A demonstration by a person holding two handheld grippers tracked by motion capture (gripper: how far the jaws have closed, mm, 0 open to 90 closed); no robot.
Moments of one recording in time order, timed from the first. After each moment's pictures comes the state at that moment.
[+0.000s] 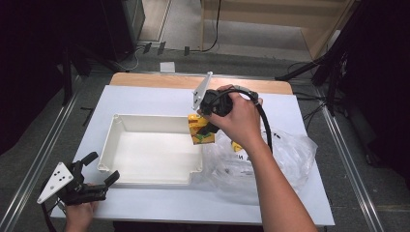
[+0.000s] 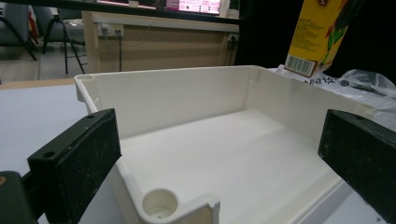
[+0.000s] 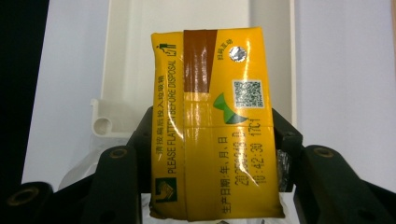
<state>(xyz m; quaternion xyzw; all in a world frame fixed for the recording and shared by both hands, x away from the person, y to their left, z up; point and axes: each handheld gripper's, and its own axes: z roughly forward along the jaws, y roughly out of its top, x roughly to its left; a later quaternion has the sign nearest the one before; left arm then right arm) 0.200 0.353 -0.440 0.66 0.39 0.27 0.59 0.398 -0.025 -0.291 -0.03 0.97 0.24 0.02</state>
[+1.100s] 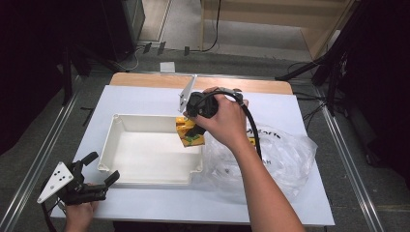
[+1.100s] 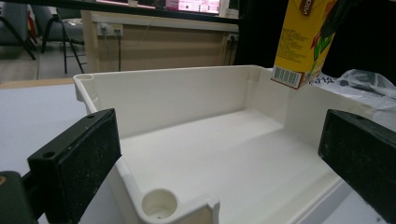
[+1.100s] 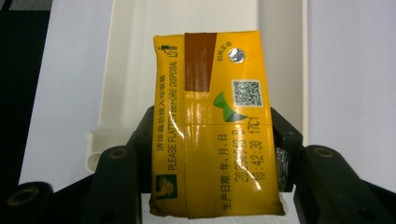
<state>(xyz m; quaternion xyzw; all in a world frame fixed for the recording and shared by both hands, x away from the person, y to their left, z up) 0.200 0.353 -0.440 0.66 0.39 0.27 0.59 0.400 0.007 -0.301 -0.04 0.97 0.24 0.01</state>
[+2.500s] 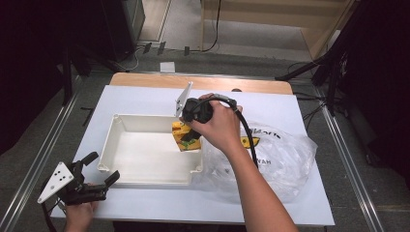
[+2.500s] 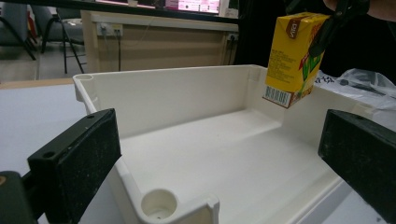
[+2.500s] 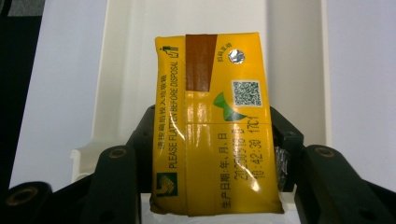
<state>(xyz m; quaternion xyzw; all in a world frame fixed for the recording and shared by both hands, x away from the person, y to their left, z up) 0.200 0.353 -0.440 0.66 0.39 0.27 0.59 0.401 0.017 -0.327 -0.03 0.97 0.25 0.00</state>
